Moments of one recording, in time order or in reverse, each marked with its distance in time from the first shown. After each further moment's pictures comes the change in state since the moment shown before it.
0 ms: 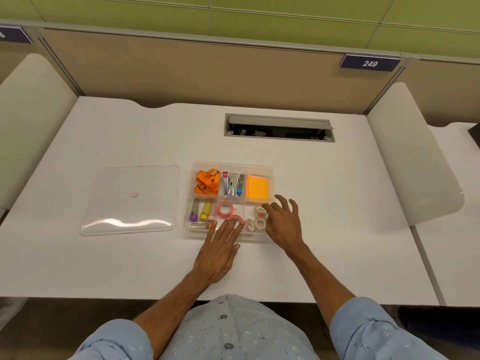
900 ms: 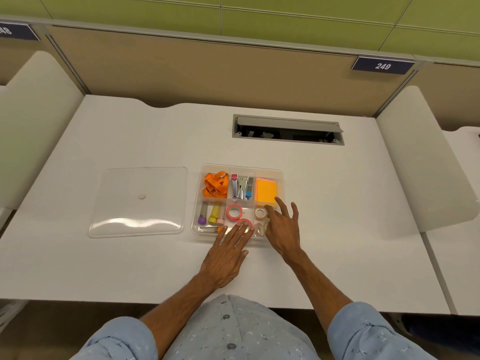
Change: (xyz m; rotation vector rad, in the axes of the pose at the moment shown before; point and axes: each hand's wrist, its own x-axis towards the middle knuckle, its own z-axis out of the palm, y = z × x) left_hand 0.002 -0.014 0.002 0.018 -0.059 0.047; right_hand 0.008 -0.029 0.009 0.052 -0.058 0.012
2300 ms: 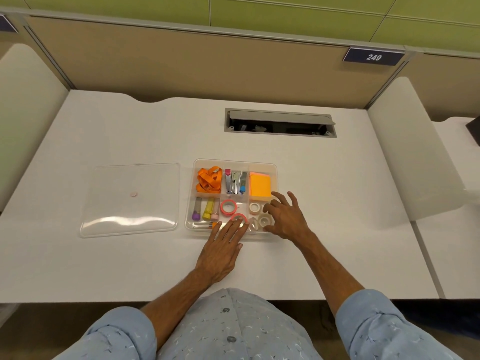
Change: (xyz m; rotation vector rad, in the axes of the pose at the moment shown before) left_hand 0.002 -0.001 0.000 -0.019 0.003 -0.005; right_hand 0.013 0.030 -0.021 -0.198 -0.152 -0.165
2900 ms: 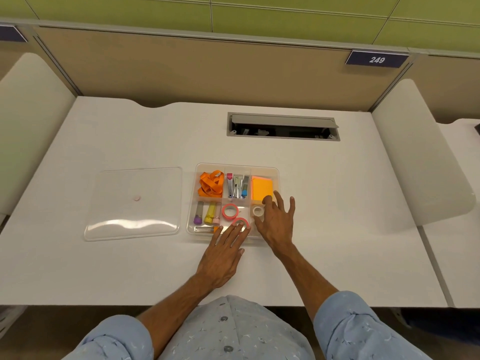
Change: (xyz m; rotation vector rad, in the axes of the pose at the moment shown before) left_hand 0.000 0.002 0.002 0.012 -0.003 -0.015; right_hand 0.011 -0.044 0.006 0.214 0.156 0.319
